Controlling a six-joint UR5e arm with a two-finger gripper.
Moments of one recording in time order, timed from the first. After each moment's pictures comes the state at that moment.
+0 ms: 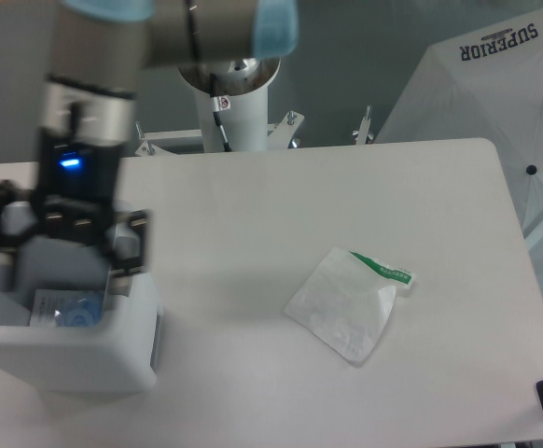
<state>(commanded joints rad) 2.34 -1.70 -1.56 -0.69 1.35 0.04</state>
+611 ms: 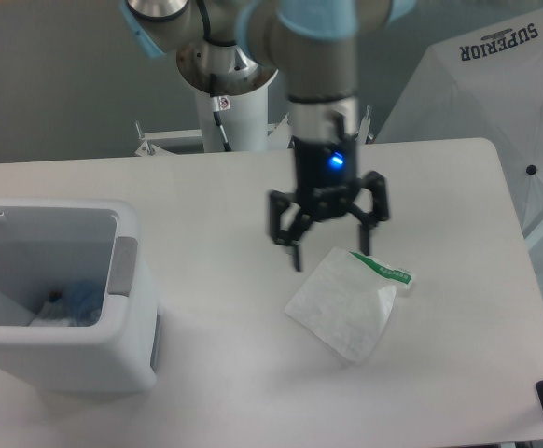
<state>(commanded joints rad) 2.64 -1.82 -1.75 -0.76 1.47 0.20</state>
